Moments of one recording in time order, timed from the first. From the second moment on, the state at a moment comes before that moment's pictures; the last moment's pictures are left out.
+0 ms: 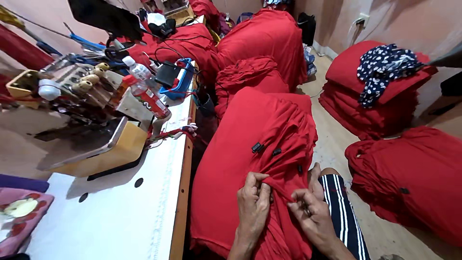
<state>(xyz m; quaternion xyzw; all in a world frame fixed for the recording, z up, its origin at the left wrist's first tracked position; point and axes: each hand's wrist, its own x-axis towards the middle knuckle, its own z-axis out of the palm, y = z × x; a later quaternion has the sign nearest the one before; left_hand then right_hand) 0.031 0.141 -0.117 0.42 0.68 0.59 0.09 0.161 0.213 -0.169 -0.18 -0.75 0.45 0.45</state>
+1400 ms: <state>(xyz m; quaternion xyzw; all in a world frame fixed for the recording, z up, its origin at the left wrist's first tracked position) 0.020 0.126 -0.116 0.47 0.56 0.63 0.28 0.167 0.212 -0.165 -0.20 -0.79 0.36 0.45</state>
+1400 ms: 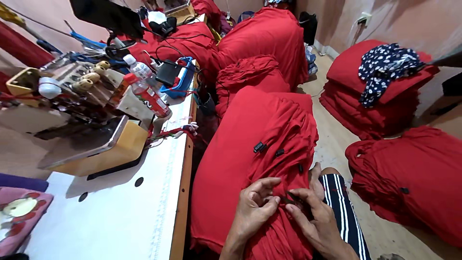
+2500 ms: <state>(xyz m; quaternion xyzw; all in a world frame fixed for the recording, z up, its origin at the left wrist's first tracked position) 0.014 0.272 -0.121 0.72 0.54 -0.06 0.42 0.186 0.188 -0.113 -0.17 -0.88 0.45 0.03</state>
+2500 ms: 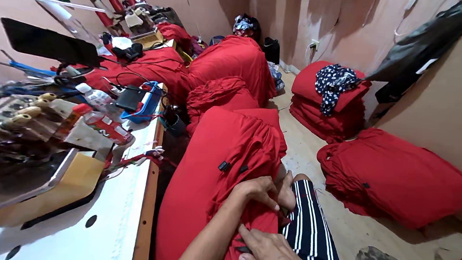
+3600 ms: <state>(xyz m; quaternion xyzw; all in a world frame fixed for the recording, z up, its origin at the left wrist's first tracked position) 0.018 0.280 -0.137 0.76 0.50 0.30 0.28 0.222 0.273 -0.185 -0.37 -0.63 0.60 0.33</state>
